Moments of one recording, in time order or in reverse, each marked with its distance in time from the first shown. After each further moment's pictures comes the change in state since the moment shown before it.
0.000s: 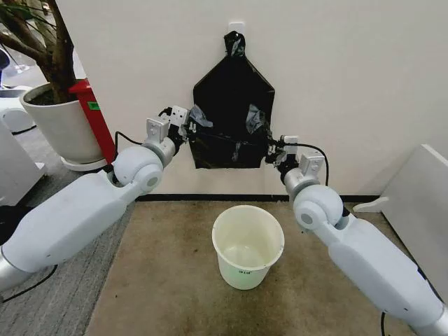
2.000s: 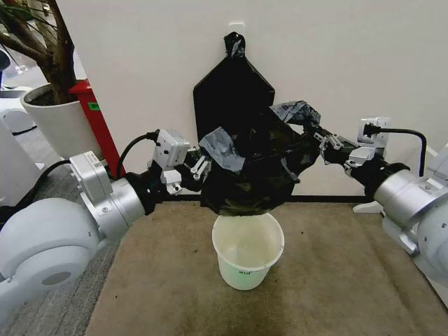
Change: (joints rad) left arm 0.421 0.404 -0.362 -0.627 -0.262 -0.081 0.196; right arm -0.433 -0.449 0.587 0.488 0.620 0.005 -0.003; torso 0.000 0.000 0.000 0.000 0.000
